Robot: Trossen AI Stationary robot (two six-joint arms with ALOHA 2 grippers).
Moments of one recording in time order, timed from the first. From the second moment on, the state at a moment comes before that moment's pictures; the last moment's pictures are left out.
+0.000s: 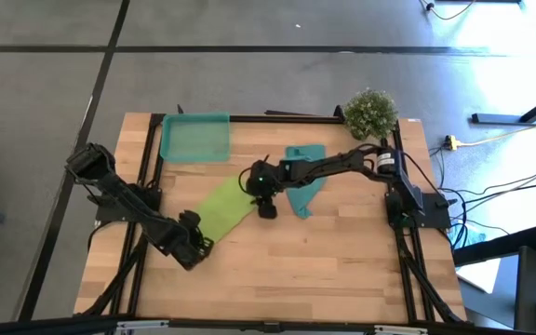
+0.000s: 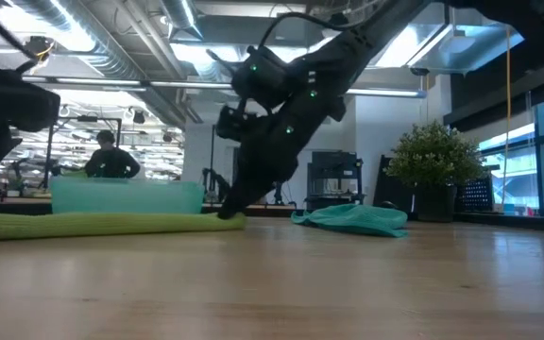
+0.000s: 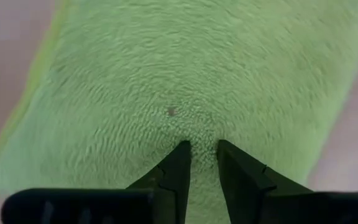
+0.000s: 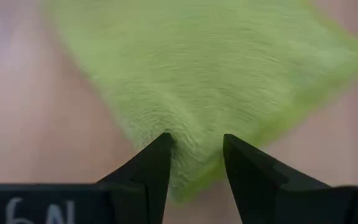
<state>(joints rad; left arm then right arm) -0.70 1.50 0.68 -0.65 -0.29 -1.90 -0.11 2.17 1.43 -0.17 -0.15 -0.16</state>
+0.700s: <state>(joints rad) -0.74 1.48 0.75 -0.81 -0.25 -1.92 -0.09 2.21 1.51 -0.21 -0.31 -0.16</state>
